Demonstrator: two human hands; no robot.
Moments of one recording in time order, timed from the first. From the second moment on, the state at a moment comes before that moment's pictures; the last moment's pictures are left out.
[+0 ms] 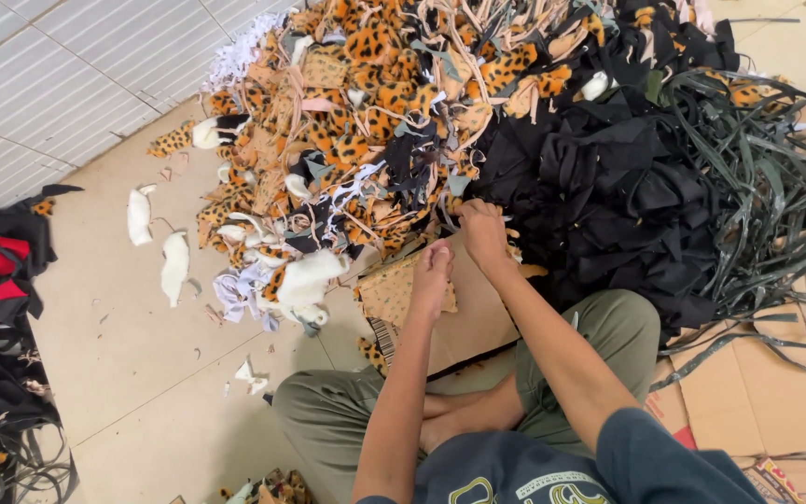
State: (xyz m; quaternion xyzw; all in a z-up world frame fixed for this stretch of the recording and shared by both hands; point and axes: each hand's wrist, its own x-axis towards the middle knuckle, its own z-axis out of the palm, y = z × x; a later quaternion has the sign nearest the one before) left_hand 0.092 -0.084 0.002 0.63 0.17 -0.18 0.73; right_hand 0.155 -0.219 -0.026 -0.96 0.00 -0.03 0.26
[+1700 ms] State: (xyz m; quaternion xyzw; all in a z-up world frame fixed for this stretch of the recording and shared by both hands) left_hand 0.122 -0.057 0.071 0.59 0.14 -0.19 0.77; right_hand 0.139 -0.271 0.001 -0.53 0.19 0.13 0.82
